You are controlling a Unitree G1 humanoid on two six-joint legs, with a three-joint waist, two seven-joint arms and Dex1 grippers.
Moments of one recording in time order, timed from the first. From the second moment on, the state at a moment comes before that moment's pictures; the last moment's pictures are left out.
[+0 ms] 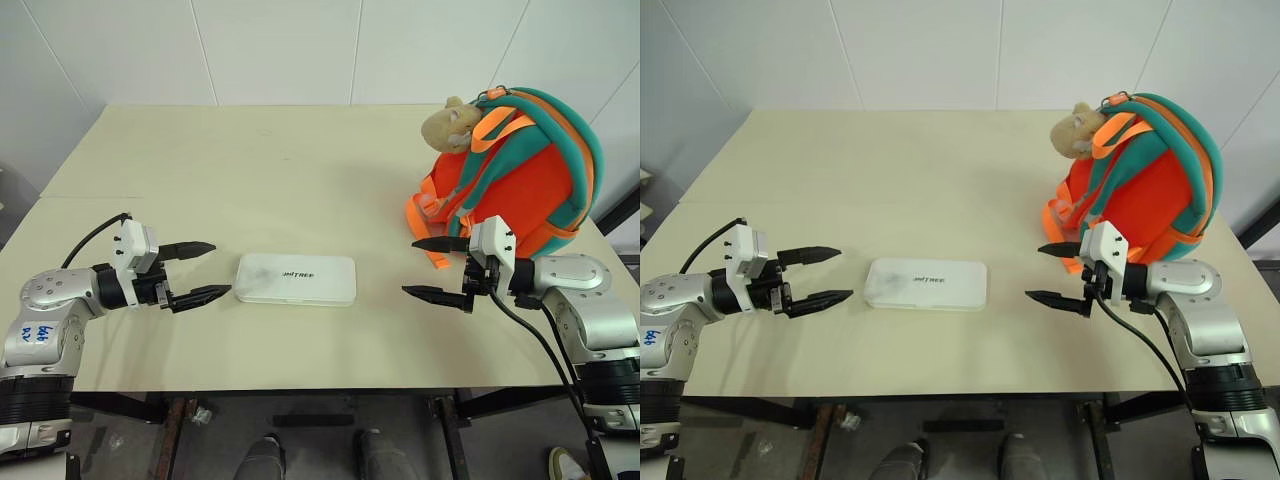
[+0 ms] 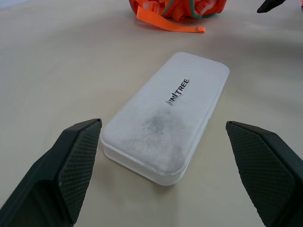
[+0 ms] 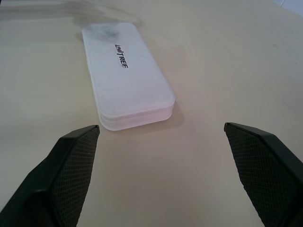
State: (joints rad) left arm -0.37 0.80 0.23 0.13 -0.47 0.23 -1.17; right arm -0.49 -0.74 -0.04 0.06 0.37 0.20 1.21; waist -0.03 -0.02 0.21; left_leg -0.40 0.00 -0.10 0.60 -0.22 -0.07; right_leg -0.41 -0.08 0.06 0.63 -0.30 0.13
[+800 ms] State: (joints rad) left arm -0.78 0.78 0.05 0.62 -0.47 1.01 -1.13; right arm -0.67 -0.68 0.25 0.18 0.20 0.31 1.29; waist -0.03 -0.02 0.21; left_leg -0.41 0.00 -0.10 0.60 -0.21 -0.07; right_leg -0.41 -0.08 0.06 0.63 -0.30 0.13
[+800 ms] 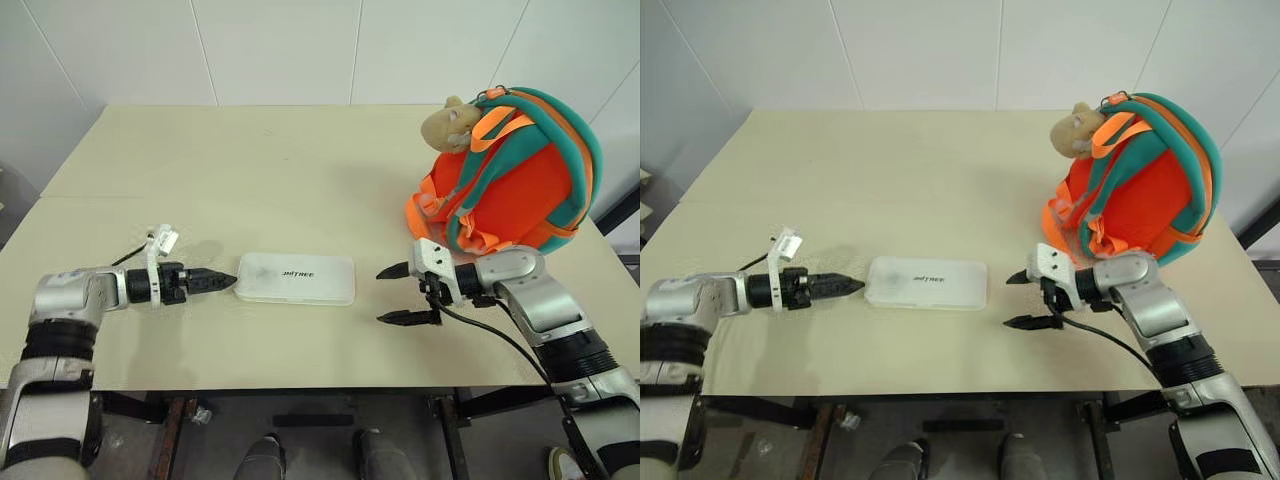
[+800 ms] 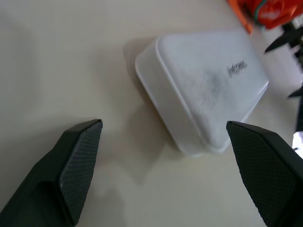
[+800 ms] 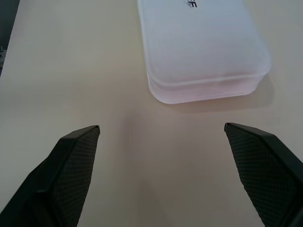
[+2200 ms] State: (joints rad) left arm -0.97 0.59 -0.06 0.85 -0.48 1.34 -1.23; right arm -0.64 -0.56 0.27 0.29 0.13 0.17 1.25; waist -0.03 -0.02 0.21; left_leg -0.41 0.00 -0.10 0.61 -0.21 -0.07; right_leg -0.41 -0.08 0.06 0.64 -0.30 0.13
